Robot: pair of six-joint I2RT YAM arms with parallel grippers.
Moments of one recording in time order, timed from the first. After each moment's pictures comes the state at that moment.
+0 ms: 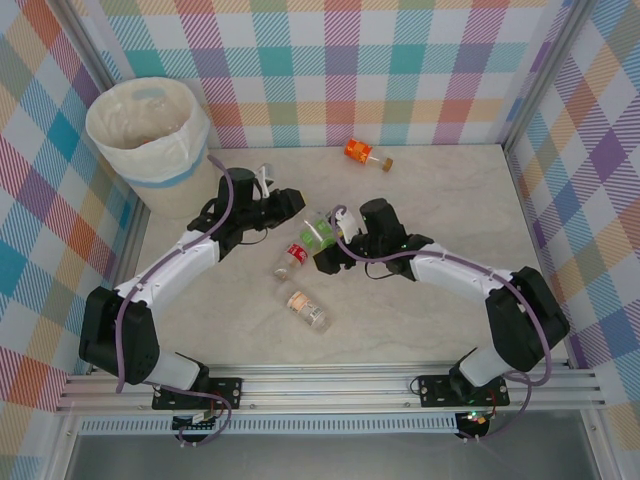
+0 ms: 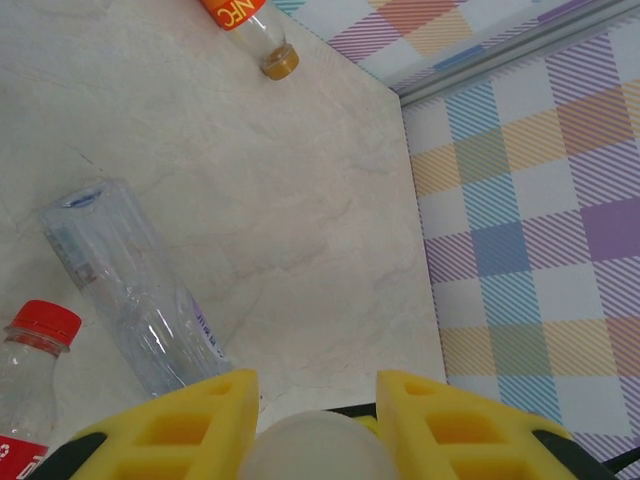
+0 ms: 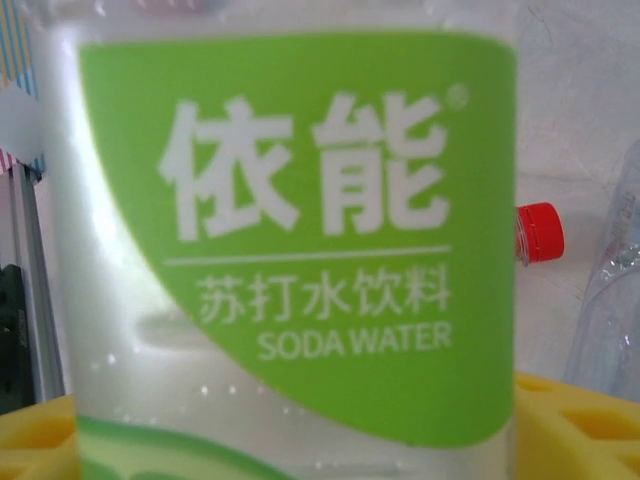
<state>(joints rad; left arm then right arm) -0.41 1.44 1.08 -0.13 0.43 -0.83 0.66 1.51 0.94 -0.05 -0.50 0.09</state>
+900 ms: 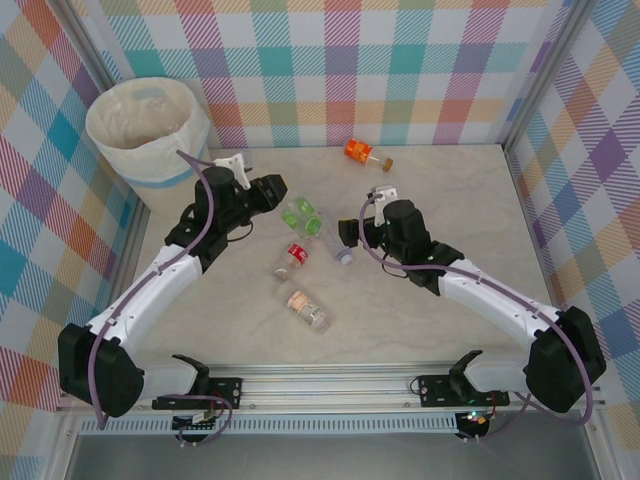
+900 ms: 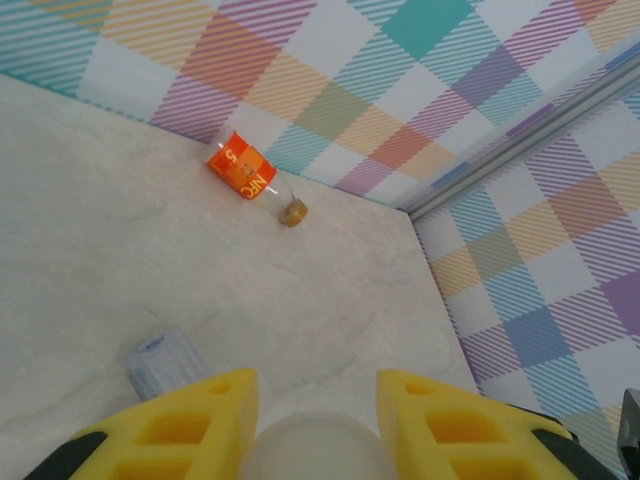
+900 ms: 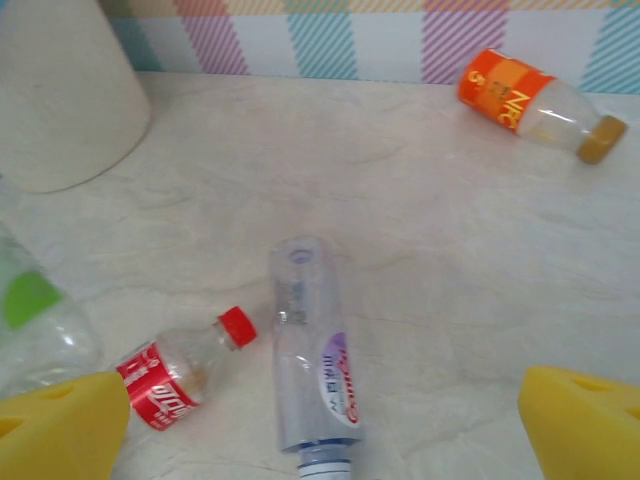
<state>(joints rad) -0.40 1.26 1.08 -0.10 0.17 -0.68 0.66 1.26 0.88 -0.07 0.16 0.27</state>
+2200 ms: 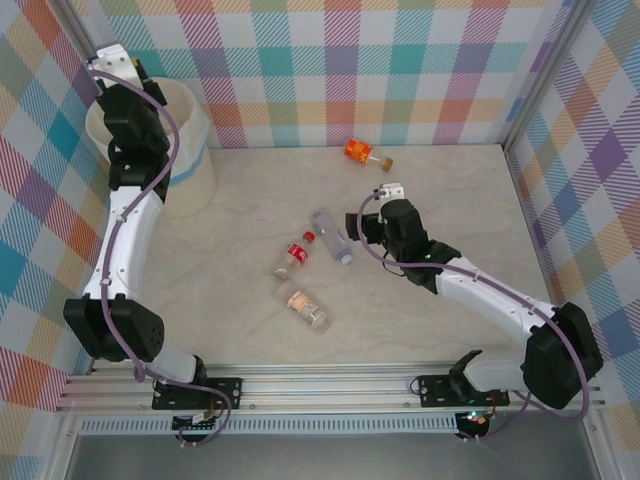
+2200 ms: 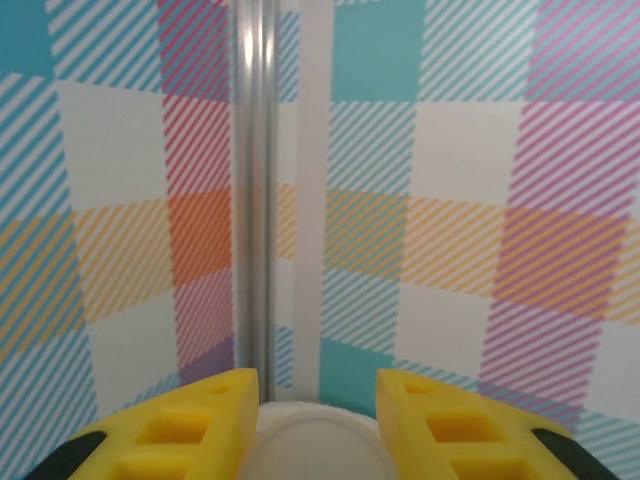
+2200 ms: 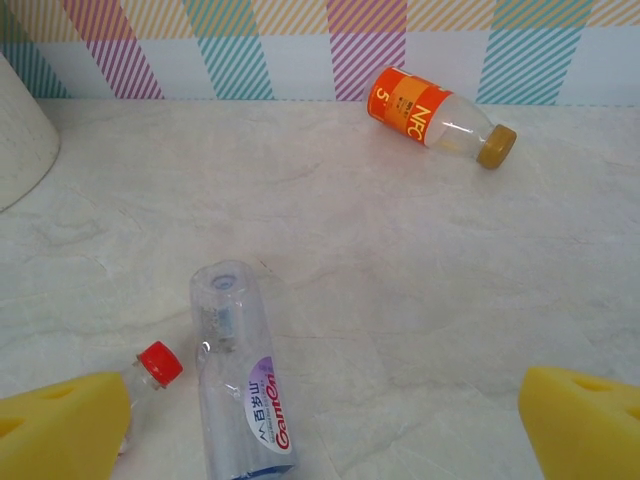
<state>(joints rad) 0.03 1.55 1.69 0.13 -0.48 0.07 0.66 1.28 0.89 -0.07 0.31 0.29</state>
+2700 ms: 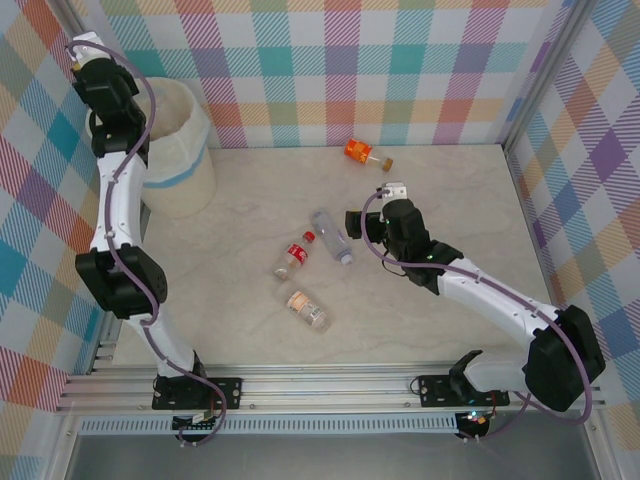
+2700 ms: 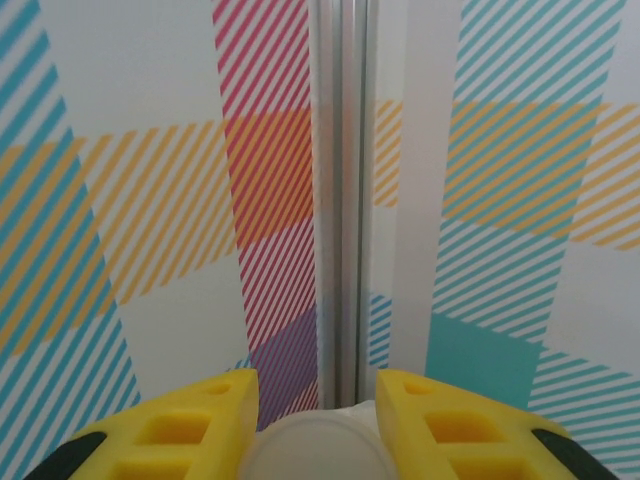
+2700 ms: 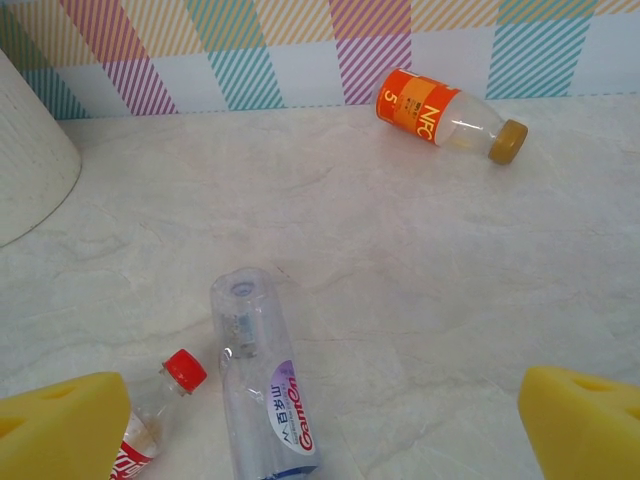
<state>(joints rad) 0.18 1.89 2.05 -0.08 -0.49 0.05 0.66 1.27 0.89 -0.07 0.29 0.35</state>
